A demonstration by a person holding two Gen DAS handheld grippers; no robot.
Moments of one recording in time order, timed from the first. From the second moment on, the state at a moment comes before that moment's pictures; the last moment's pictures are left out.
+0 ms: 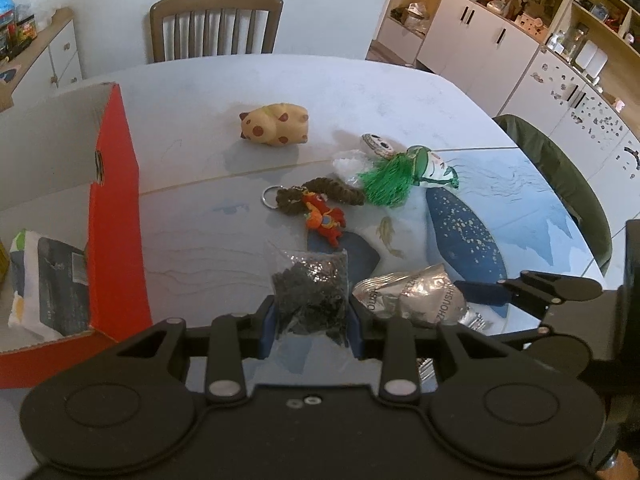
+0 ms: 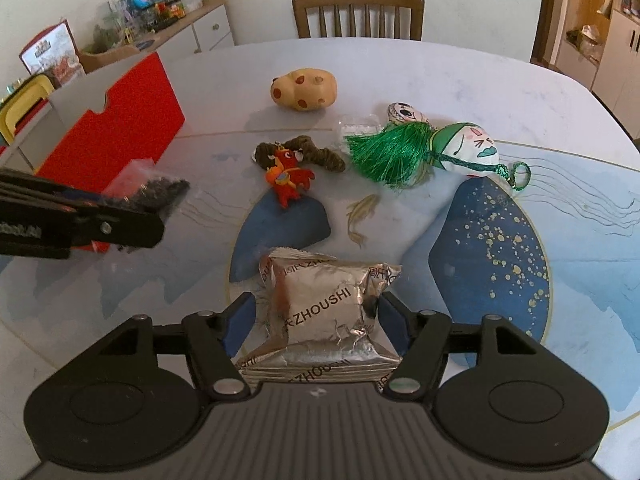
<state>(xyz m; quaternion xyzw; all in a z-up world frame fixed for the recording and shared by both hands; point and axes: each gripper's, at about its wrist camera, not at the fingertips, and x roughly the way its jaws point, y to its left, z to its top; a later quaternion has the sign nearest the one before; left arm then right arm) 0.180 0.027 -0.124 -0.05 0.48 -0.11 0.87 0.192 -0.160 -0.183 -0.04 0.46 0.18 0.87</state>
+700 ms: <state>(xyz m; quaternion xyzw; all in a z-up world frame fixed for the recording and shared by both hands) 0.153 0.063 -0.090 -0.07 0.45 -0.11 0.88 0.171 -0.125 -0.124 -0.03 0.42 0.22 0.88</state>
